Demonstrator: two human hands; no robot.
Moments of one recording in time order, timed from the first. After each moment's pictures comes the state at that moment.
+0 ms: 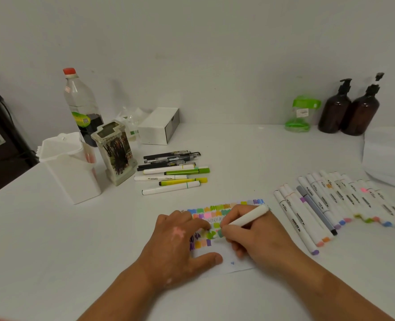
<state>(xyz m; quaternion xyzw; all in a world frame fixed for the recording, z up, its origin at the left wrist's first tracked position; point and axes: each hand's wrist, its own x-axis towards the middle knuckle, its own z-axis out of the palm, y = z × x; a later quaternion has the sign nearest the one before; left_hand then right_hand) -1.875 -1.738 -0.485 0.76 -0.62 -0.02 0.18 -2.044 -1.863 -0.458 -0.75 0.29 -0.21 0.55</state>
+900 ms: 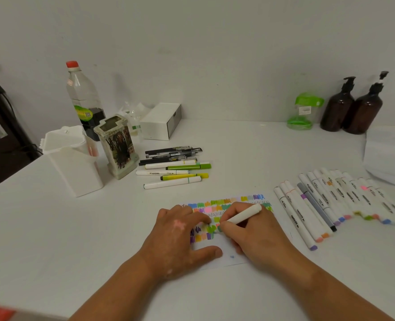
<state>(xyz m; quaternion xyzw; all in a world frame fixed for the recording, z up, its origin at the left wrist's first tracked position) -1.873 -1.739 -0.487 0.77 -0.61 -0.04 0.19 -2.040 -1.857 -0.460 -0.81 0.34 -0.20 0.43</state>
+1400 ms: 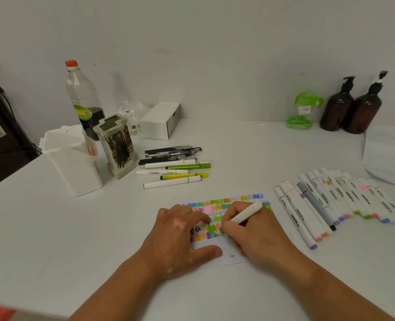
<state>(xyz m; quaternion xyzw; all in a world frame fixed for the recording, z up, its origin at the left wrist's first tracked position) -1.873 -1.741 -0.489 0.77 -0.61 -0.04 0.18 -2.038 -1.856 -0.459 -0.82 0.35 -0.19 0.42</state>
